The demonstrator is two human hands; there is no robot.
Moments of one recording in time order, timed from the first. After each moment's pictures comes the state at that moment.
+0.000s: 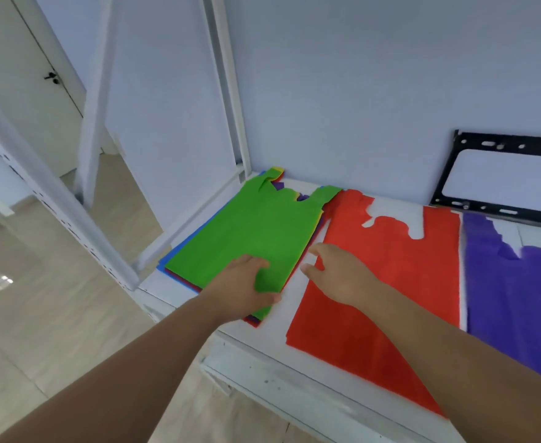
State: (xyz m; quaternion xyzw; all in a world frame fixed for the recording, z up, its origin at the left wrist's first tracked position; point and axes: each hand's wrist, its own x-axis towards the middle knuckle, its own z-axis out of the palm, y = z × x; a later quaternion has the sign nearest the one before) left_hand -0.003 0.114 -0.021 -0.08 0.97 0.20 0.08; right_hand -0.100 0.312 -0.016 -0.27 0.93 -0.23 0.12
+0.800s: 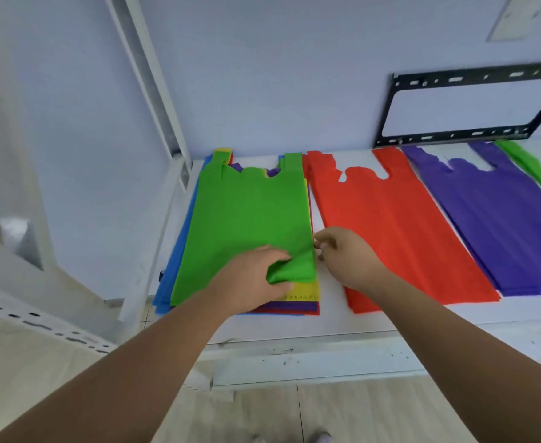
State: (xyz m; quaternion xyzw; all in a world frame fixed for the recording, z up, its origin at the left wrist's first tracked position) left_hand -0.052 0.010 -0.050 0.28 0.93 0.23 0.08; right_hand -0.048 0.225 -0.045 0.05 0.92 -0.39 0.04
